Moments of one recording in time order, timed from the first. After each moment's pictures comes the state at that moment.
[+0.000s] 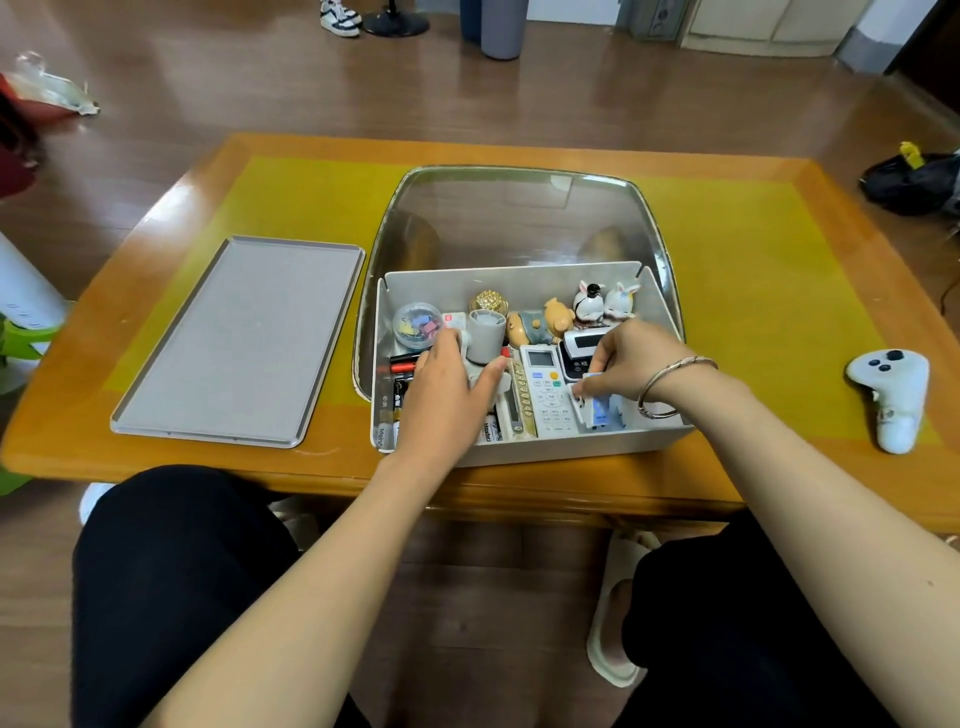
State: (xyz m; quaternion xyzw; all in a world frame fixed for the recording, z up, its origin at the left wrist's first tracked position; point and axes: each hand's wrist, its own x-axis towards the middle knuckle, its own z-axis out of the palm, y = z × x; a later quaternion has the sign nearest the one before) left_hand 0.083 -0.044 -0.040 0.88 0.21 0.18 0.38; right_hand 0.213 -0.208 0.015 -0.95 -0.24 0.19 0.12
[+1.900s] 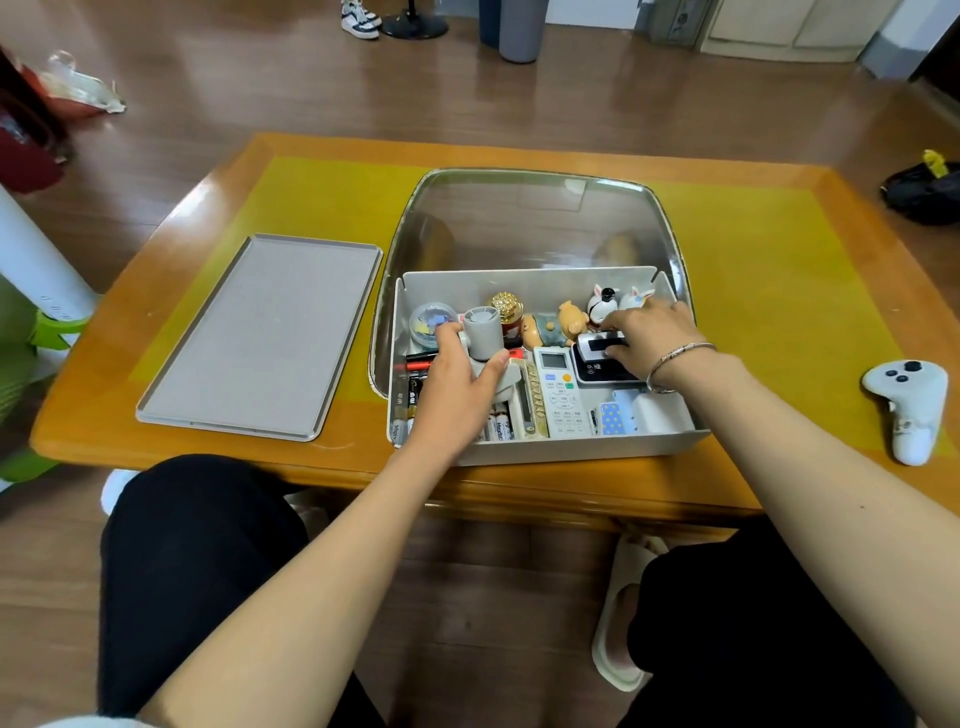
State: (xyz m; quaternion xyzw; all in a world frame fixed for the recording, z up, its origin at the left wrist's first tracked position) left_hand 0.082 -0.039 -0.035 0.81 0.20 0.18 0.52; right_hand 0.254 -0.205 -0.010 -0.94 -0.32 0.04 -0.07
